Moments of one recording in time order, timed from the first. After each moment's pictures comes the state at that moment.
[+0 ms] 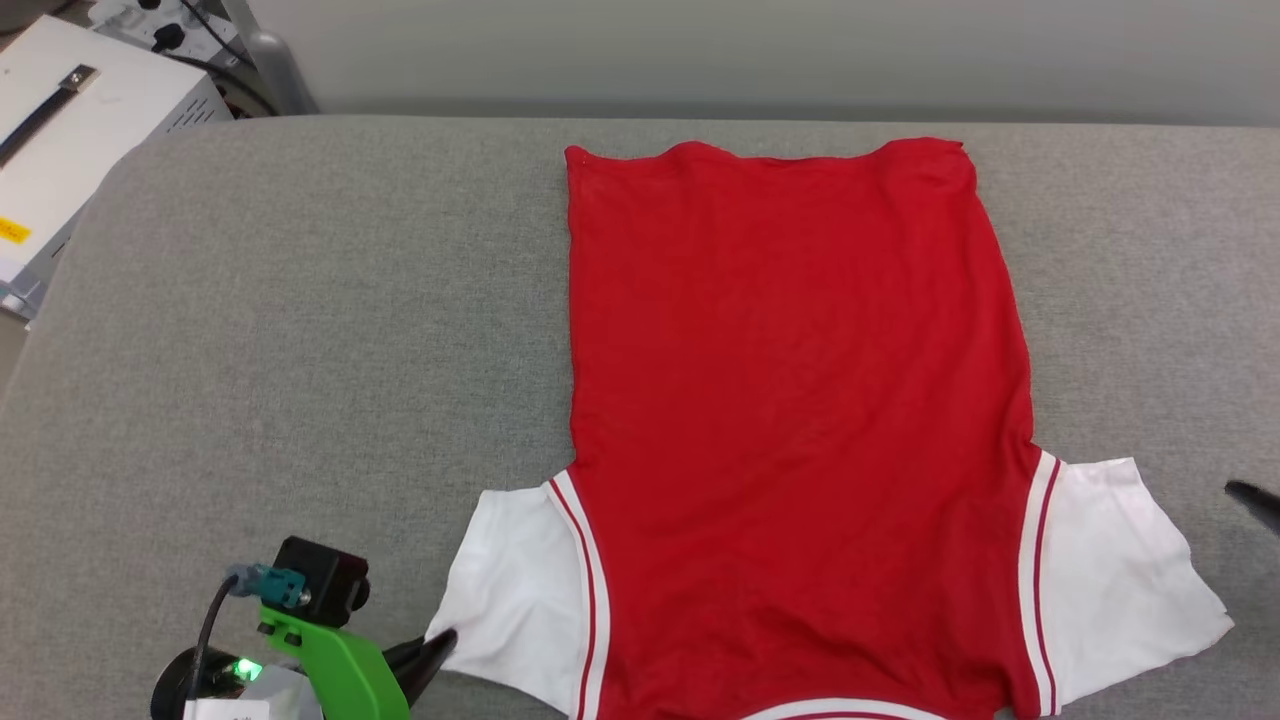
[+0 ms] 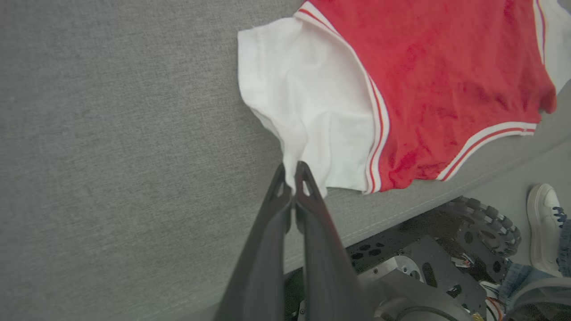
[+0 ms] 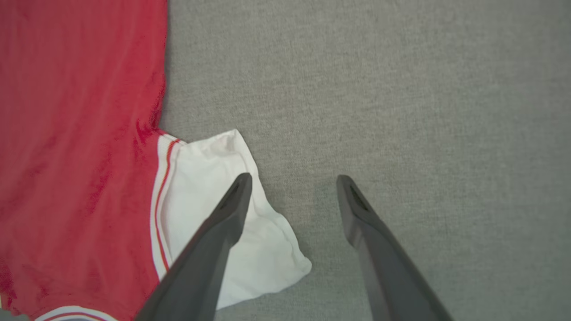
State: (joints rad) left arm -0.12 0.87 -0.76 -0.24 -1.03 0.17 0.30; right arm -0.16 -0.53 -0.17 0.22 0.72 0.13 0.81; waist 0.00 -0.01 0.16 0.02
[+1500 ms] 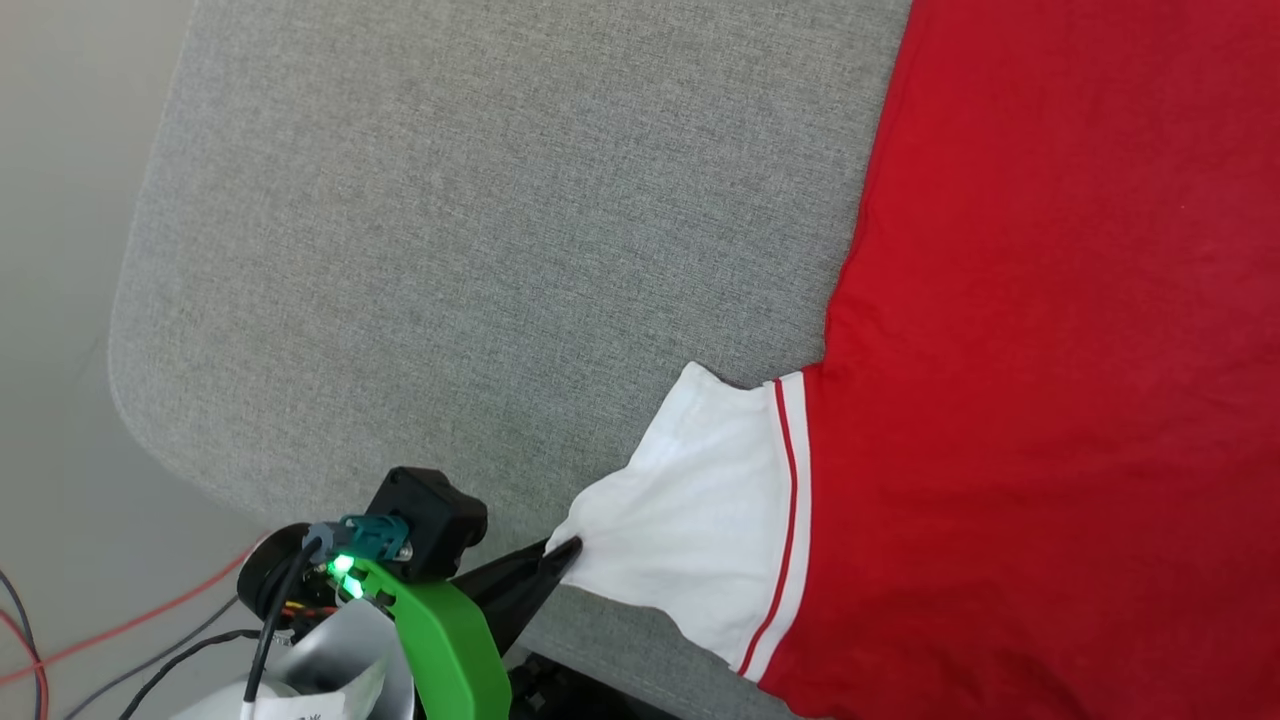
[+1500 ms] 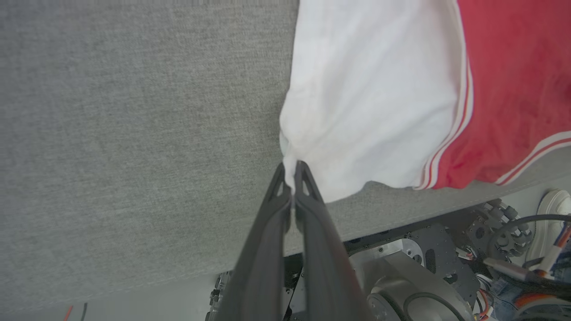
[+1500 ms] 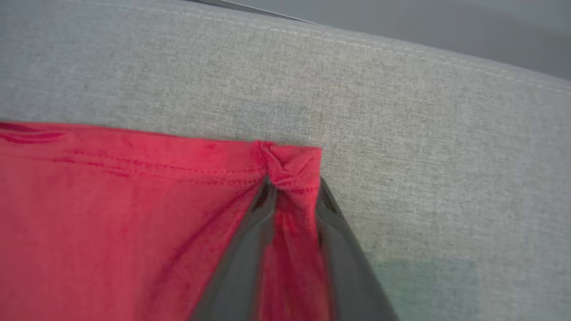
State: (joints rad) left arm -0.31 0.82 -0.82 -0.54 -0.86 0.21 0.40; right arm -1.07 -0.62 -0.12 0.49 0.27 0.13 1.09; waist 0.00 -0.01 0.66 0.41
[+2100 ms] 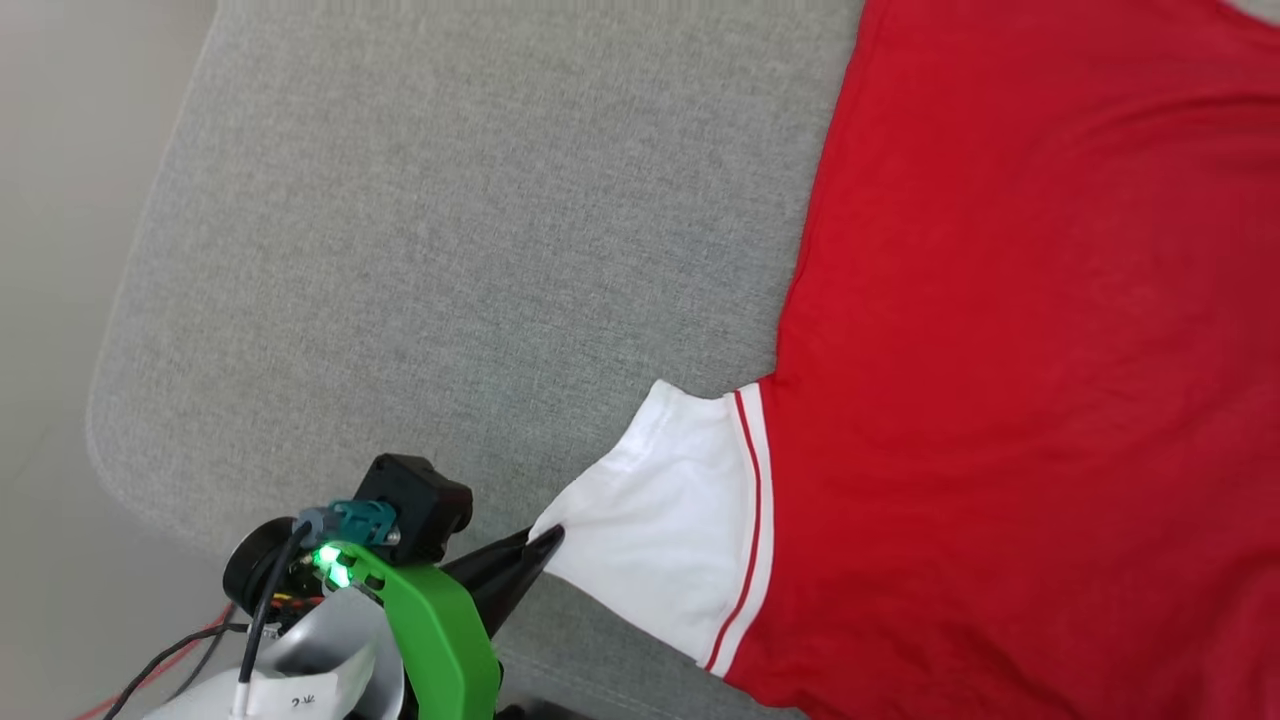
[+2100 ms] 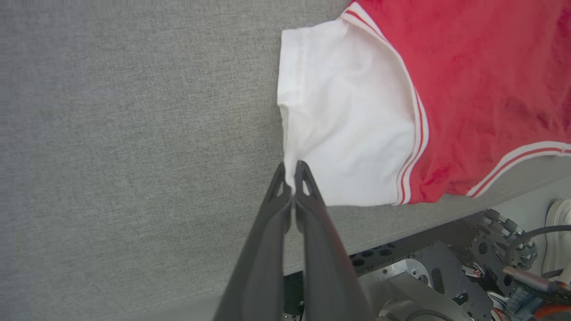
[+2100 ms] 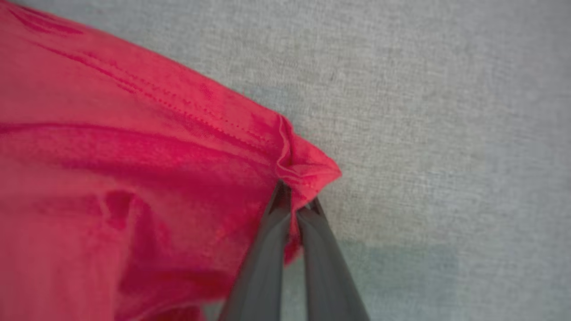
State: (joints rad) left arm -0.31 0.83 -0.80 -0.51 -0.87 0.22 0.39; right arm -0.87 -0.61 -0.09 0.53 0.34 0.13 1.03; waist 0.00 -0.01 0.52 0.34
